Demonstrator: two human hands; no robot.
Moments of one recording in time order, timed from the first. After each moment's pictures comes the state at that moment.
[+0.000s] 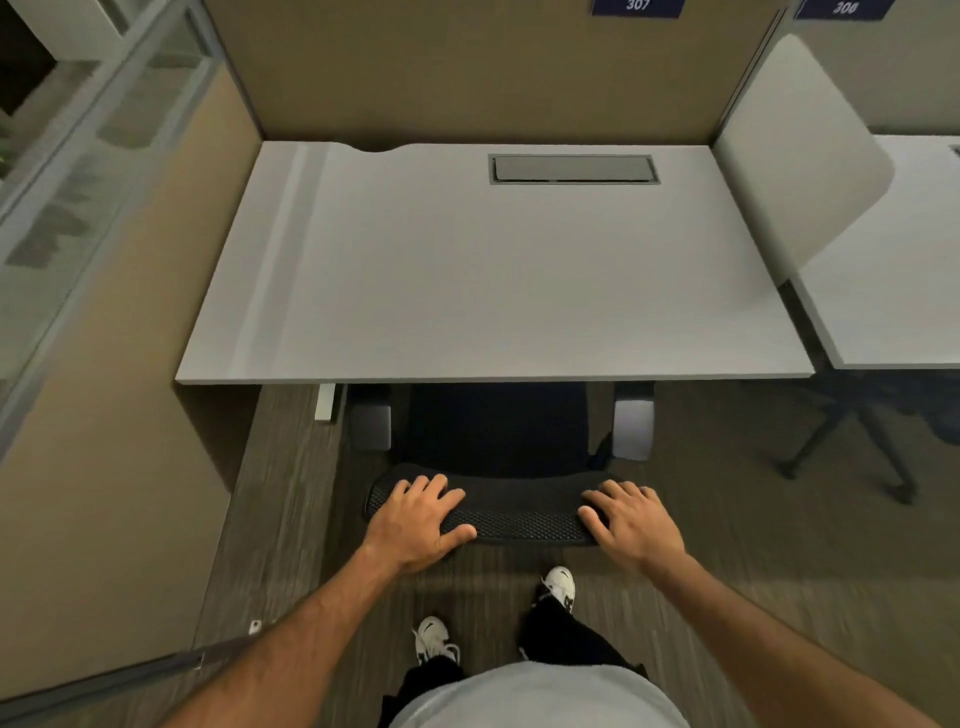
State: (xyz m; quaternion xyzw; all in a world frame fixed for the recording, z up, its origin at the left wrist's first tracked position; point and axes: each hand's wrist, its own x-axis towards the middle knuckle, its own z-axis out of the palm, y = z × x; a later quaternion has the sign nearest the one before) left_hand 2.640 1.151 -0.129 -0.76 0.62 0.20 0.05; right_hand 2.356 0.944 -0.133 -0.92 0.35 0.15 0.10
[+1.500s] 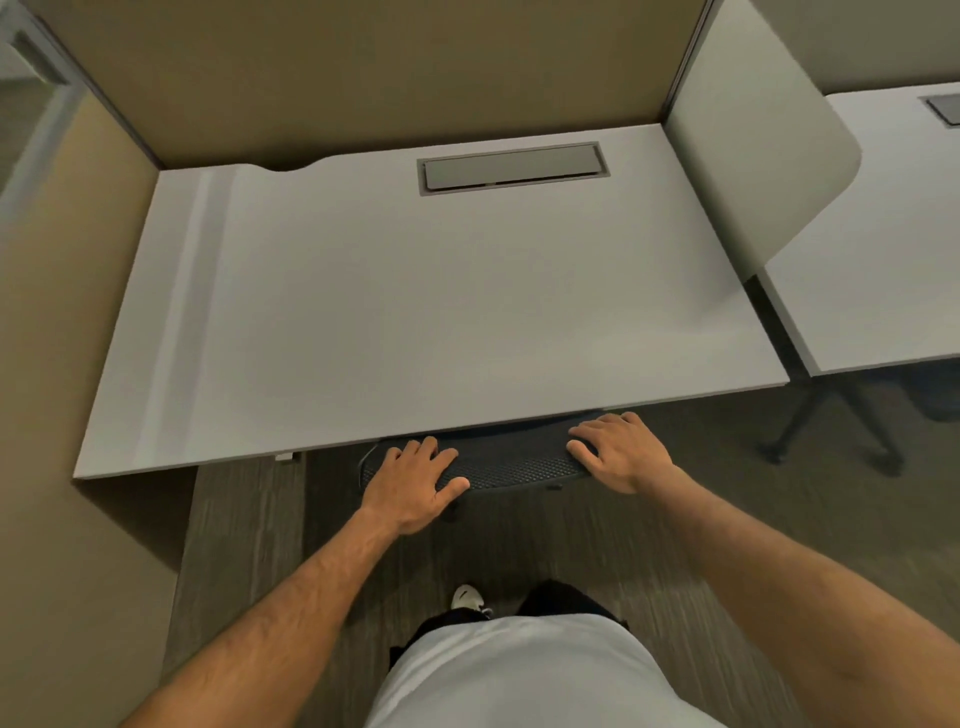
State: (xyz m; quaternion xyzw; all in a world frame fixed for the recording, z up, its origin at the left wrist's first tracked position) left_hand 2.678 0.935 -0.137 -0.76 0.61 0.22 0.07; right_hand 2.405 0.717 -0.124 -0.92 0.32 0.17 0.14
